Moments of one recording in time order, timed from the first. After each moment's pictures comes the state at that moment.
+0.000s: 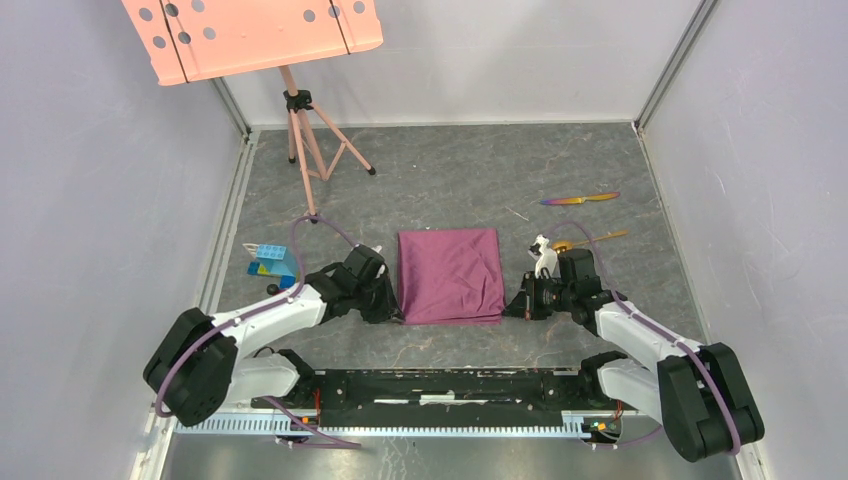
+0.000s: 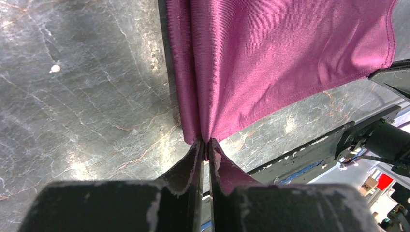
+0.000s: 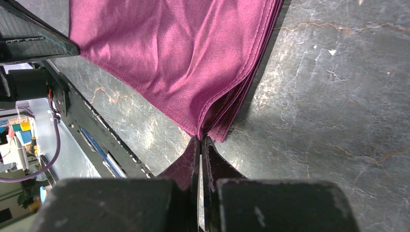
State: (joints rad) left arm -0.68 1.21 0.53 -0.32 0.21 -0.83; right arm 0.27 1.08 0.29 -0.08 -0.64 0.37
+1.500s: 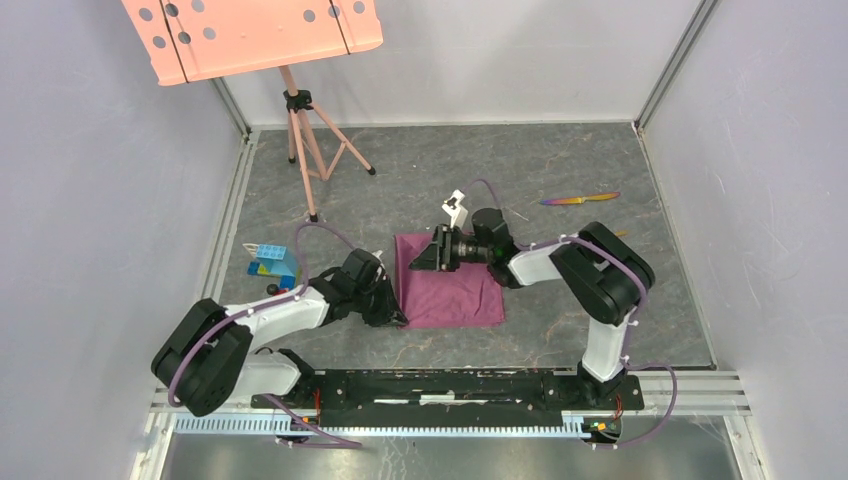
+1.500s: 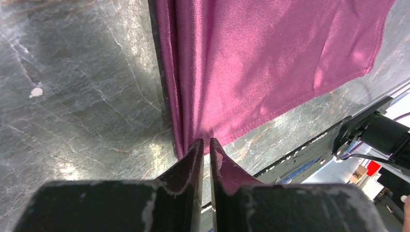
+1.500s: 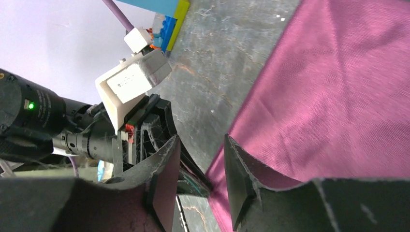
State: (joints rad) left arm -0.64 1.28 0.46 -0.18 0.29 -0.81; right arm 0.64 1.84 0.75 0.71 -0.66 0.82
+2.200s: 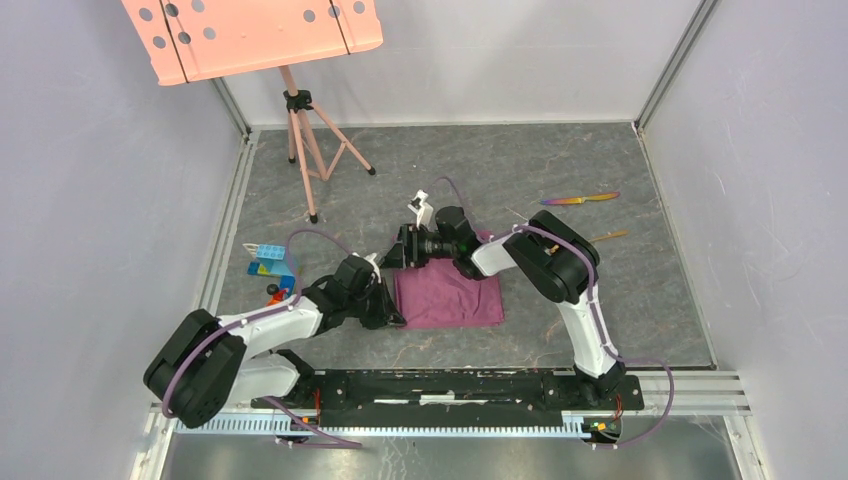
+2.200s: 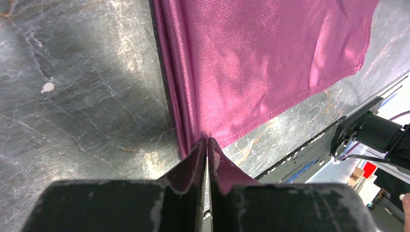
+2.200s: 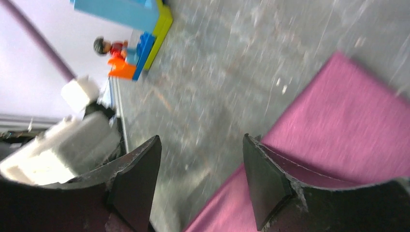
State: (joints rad) left arm -0.63 1.21 0.37 -0.08 0.29 -0.82; right arm 0.74 2.16 1.02 0.78 -0.62 0.78
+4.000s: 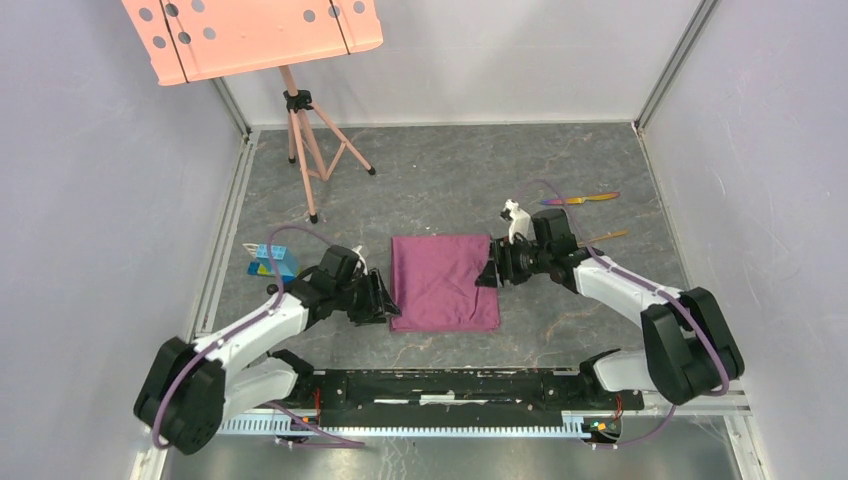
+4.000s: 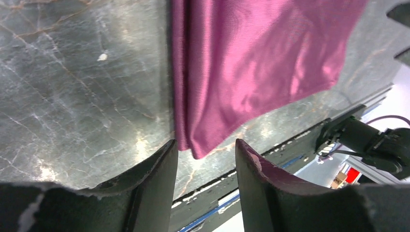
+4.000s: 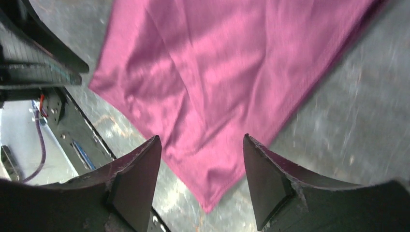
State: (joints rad) left arm -0.52 1.03 0.45 -0.34 0.33 -0.79; right arm 0.38 1.36 0.65 -0.07 -0.60 0.23
